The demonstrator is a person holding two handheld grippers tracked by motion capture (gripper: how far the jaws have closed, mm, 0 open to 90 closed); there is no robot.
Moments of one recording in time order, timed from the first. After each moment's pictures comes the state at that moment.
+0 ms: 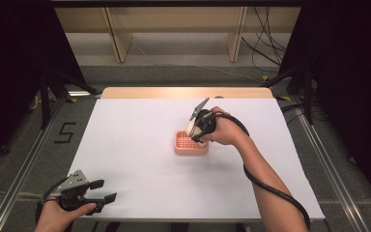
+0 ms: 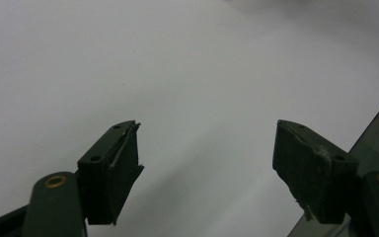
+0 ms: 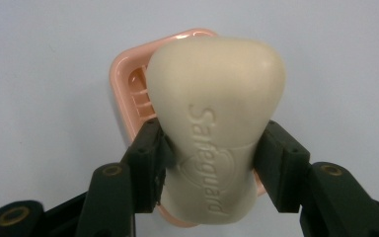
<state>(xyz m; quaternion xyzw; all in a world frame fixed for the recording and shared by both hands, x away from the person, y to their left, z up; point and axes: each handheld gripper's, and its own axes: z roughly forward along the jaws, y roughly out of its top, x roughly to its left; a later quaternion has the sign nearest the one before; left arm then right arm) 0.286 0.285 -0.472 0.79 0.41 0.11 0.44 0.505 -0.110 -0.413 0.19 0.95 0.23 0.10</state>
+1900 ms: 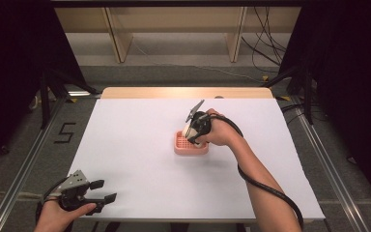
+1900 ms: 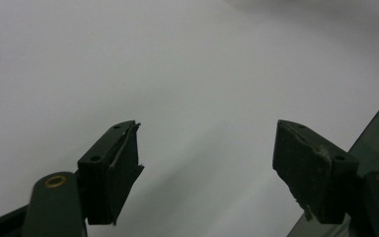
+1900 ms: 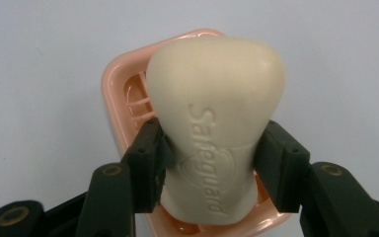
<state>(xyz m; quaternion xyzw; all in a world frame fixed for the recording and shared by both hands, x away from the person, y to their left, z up) 0.287 0.285 -0.472 0.79 0.41 0.10 0.44 0.514 -0.098 -0.429 0.19 0.95 0.22 0.09</state>
